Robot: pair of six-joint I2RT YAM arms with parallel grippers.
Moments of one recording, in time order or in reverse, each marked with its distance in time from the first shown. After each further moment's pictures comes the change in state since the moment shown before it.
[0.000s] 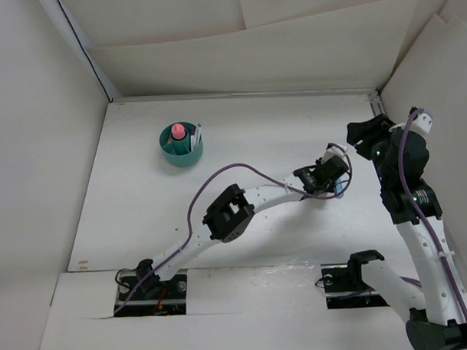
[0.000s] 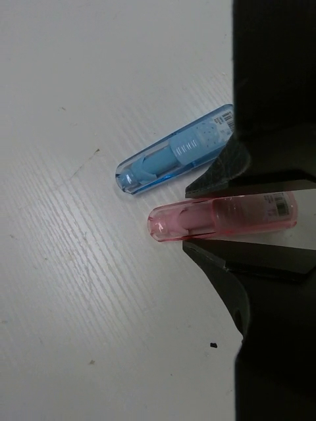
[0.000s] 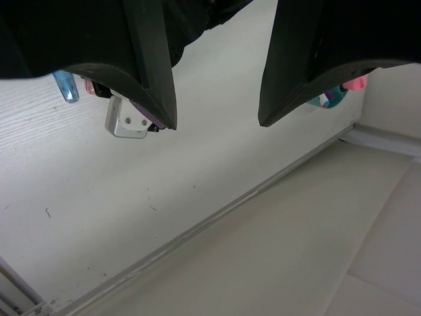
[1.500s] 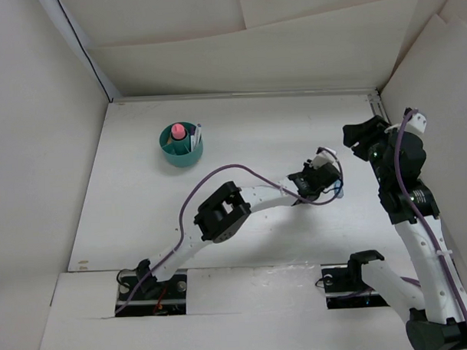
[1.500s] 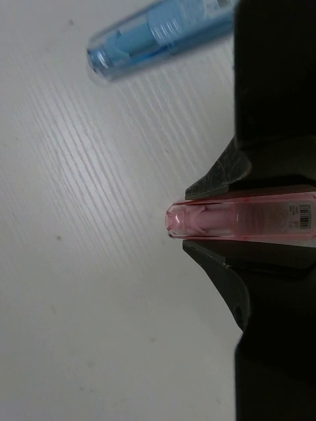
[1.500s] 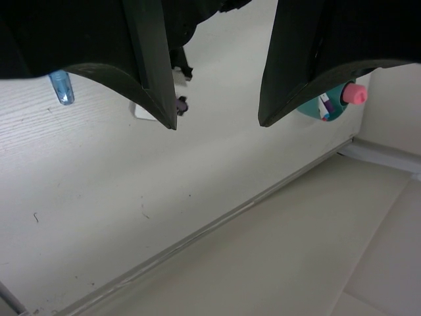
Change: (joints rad) left arm -0.007 -0.103 -0.210 0.053 -0.235 0.096; right arm 0.000 -0.001 -0.031 0.025 -0.050 -0.016
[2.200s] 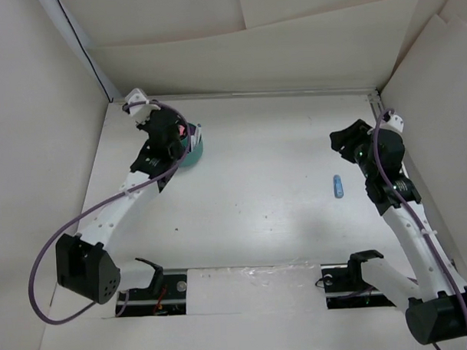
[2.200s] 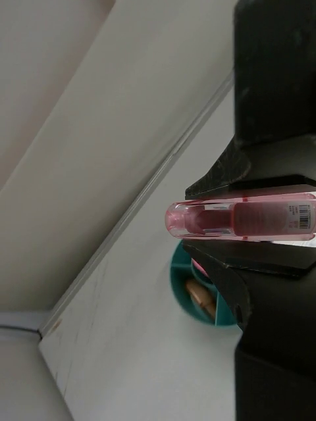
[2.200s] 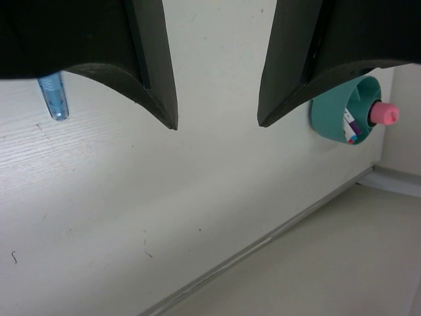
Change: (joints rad) left arm 0.678 -1.237 -1.004 0.381 -0.209 -0.212; right arm 0.000 0.099 -0.110 0.112 -0.059 0.005
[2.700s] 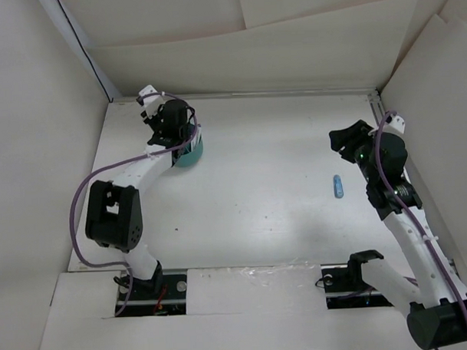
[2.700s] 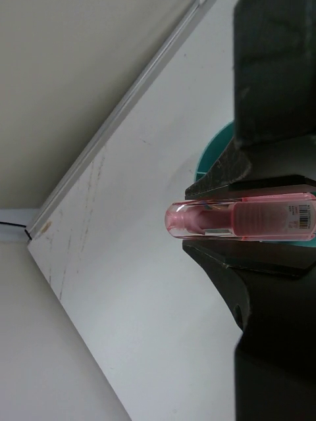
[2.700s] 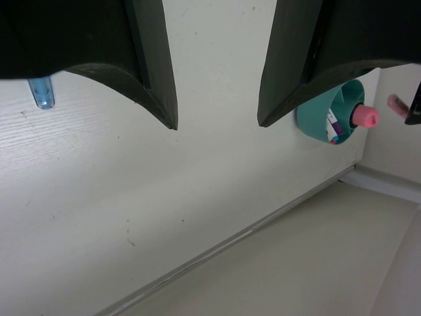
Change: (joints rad) left arm 0.150 0.319 0.059 0.050 -0.145 0.098; right arm 0.017 -0.035 -0.027 0.047 -0.018 0.000
